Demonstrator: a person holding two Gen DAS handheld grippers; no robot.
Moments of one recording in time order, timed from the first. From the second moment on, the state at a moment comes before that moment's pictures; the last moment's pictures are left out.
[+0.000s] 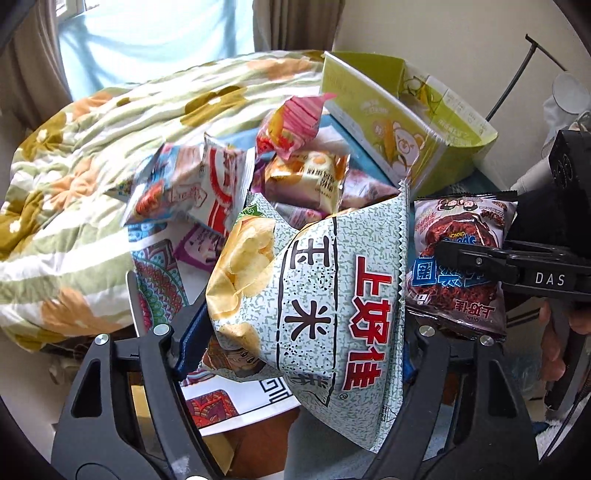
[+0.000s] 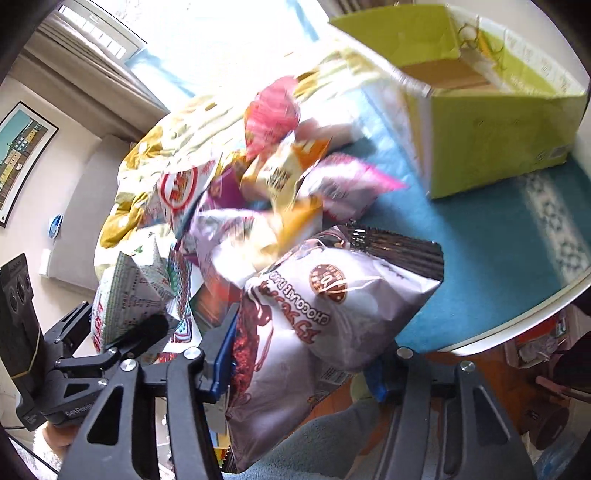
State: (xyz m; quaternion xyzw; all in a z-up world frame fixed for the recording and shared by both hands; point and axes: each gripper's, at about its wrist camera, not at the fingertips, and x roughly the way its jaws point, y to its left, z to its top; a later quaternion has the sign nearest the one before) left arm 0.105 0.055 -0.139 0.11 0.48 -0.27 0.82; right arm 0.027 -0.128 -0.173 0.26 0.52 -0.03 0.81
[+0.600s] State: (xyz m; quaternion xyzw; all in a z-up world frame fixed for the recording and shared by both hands) left arm 0.180 -0.110 -0.047 0.10 0.41 -0.22 0.88; right arm 0.089 -0.254 -0.063 0.18 0.43 -0.01 0.88
